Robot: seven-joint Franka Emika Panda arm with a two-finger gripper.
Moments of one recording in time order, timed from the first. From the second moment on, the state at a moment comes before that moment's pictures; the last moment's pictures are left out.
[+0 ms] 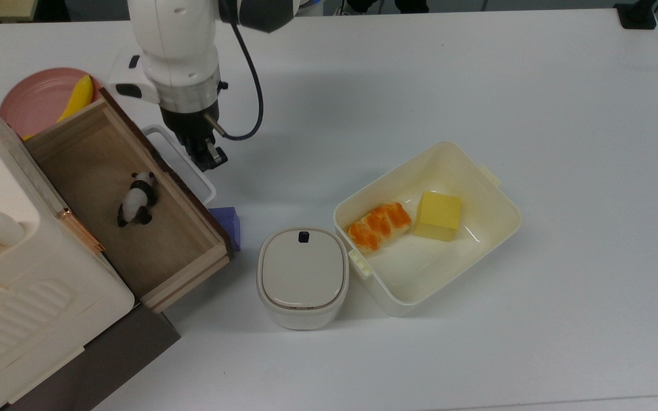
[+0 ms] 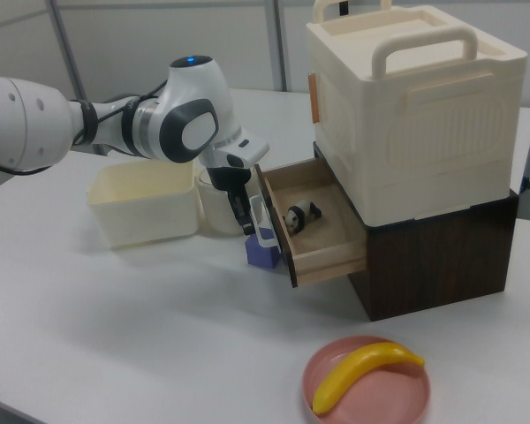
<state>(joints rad) -0.01 0.31 -0.13 -1.70 -0.06 2.13 0.78</state>
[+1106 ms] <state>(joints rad) -0.02 0.39 -0.26 -1.60 -0.14 2.41 0.79</state>
